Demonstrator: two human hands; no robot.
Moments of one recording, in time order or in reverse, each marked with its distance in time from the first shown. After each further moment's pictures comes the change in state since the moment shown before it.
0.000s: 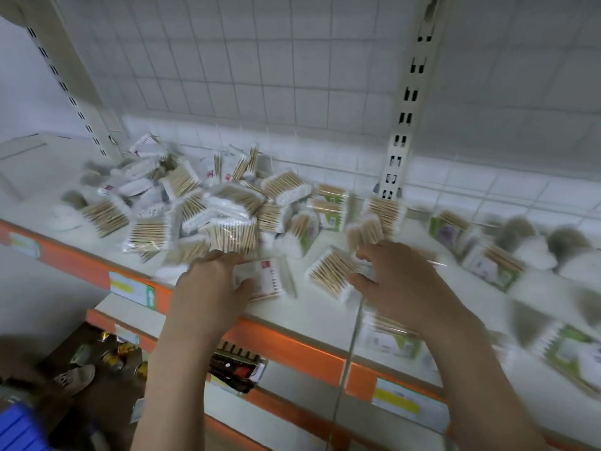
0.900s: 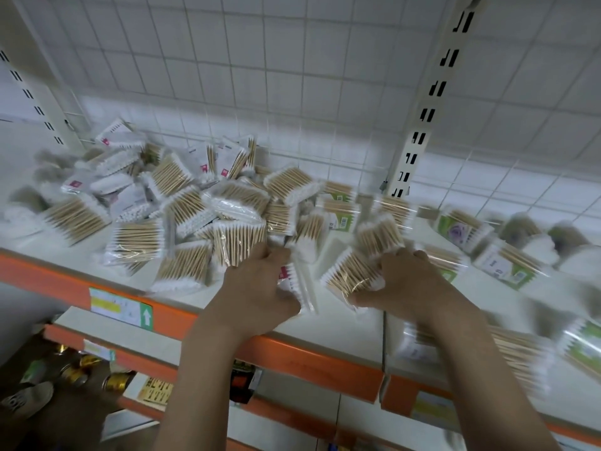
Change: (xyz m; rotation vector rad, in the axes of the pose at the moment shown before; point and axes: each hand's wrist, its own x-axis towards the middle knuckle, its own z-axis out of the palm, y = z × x) left_hand 0.037 -0.009 0.016 -0.219 -0.354 0.249; right_hand 0.021 -0.021 0.014 -0.124 -0.235 0.273
